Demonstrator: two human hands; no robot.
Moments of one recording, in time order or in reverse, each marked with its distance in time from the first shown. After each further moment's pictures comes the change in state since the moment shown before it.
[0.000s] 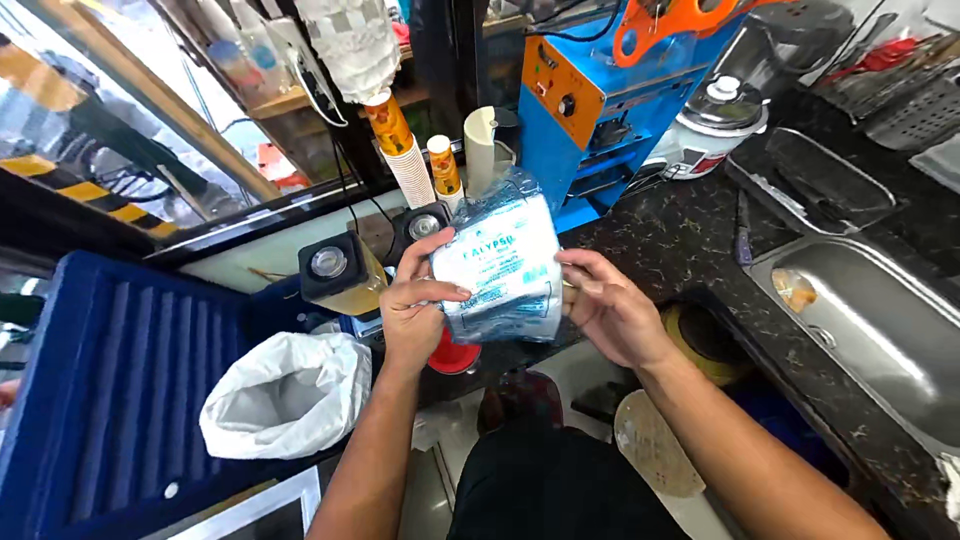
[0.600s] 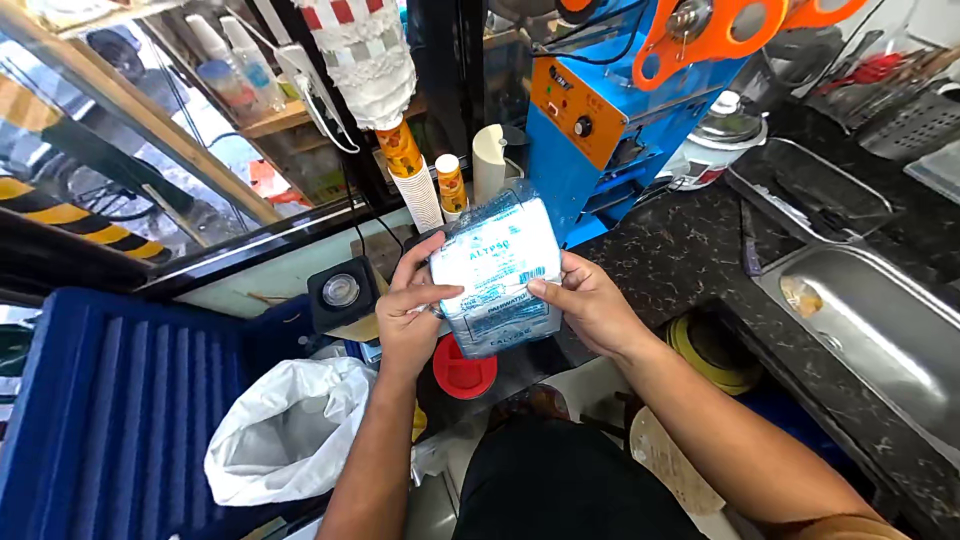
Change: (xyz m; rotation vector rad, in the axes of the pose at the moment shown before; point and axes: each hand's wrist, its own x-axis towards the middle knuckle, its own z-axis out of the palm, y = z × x) left_hand 0.037 -0.020 -0.054 0.039 -0.010 -0.013; right_hand 0.080 0.013 0.038 -0.169 0.189 0.136
